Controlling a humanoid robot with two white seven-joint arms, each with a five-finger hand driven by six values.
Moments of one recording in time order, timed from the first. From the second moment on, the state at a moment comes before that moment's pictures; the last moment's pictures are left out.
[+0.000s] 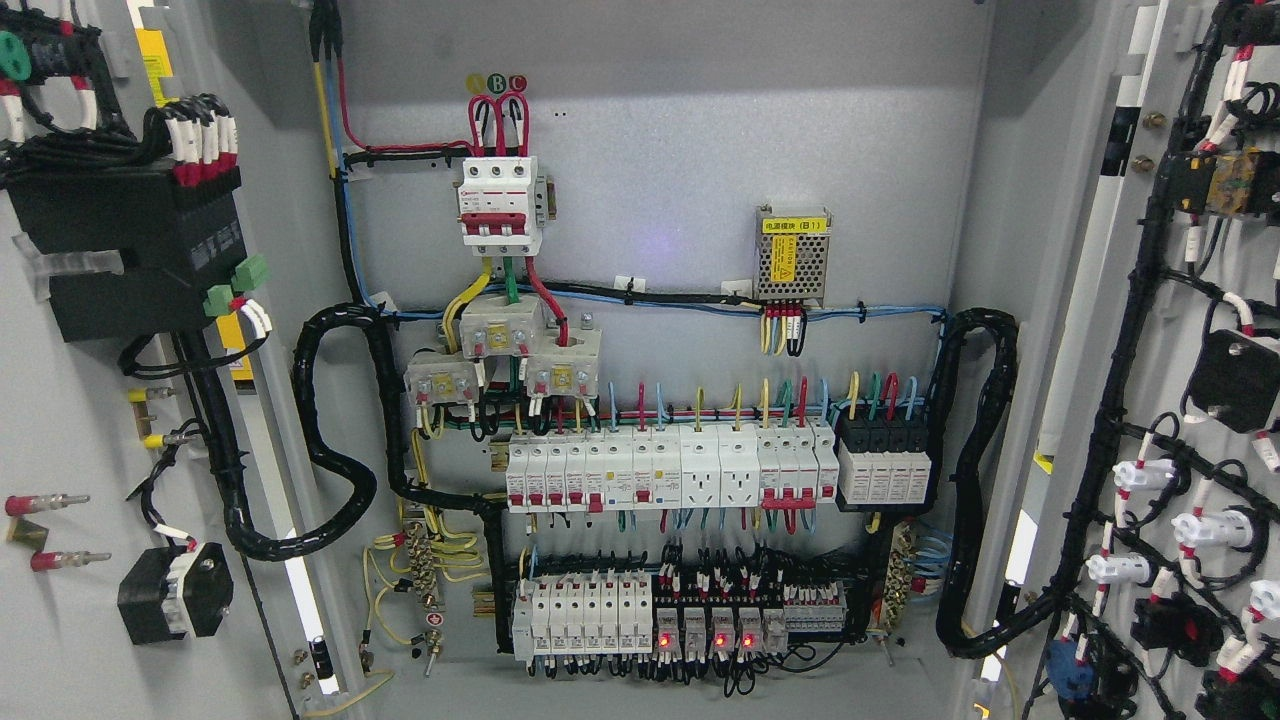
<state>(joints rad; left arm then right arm) 0.28 0.05 -0.11 -1.11 0.27 -0.06 -0.30 0.31 -0.20 0.13 -2.02 -0.49 -0.25 0.36</state>
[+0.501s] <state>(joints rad) 0.38 0.05 -0.11 -1.65 0.27 -0.34 -0.41 0.35 -0.27 0.01 -2.06 -0.49 -0.35 0.36</state>
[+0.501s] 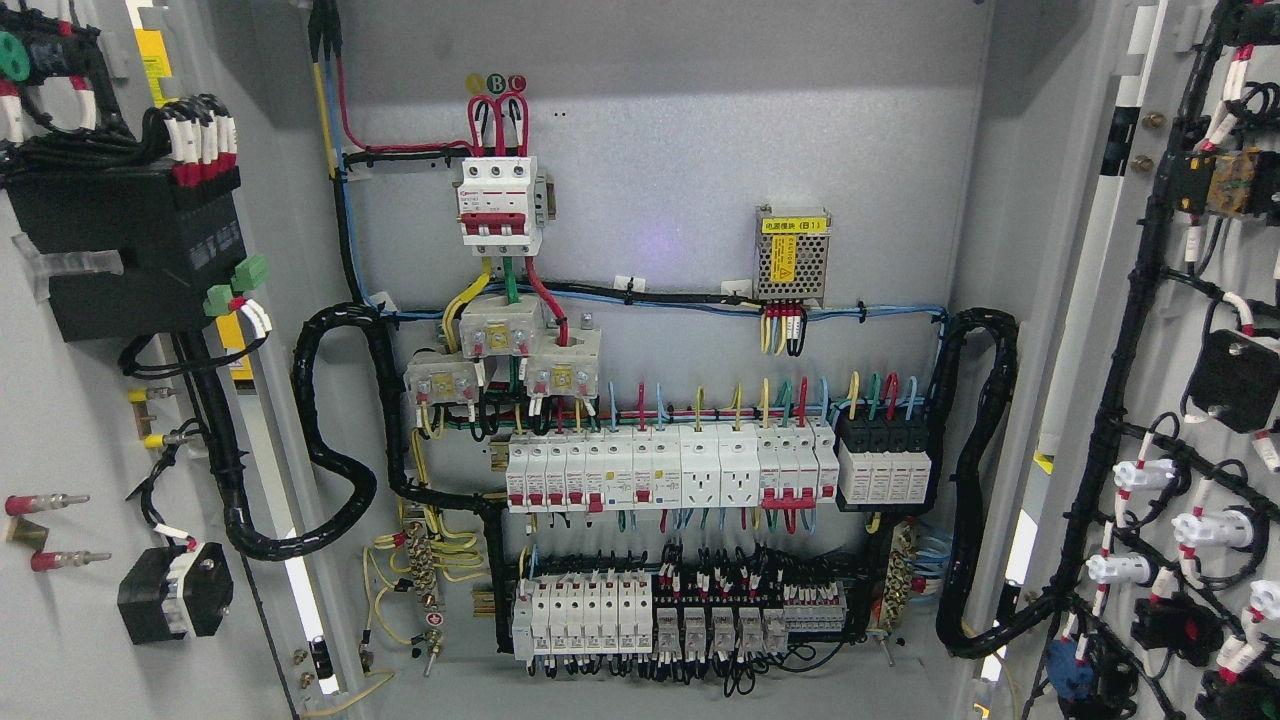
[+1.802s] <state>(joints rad) 0.37 0.05 -0.03 -2.05 0.34 -0.45 -0.37 0.33 -0.29 -0.23 -2.07 -0.53 -0.36 0.37</state>
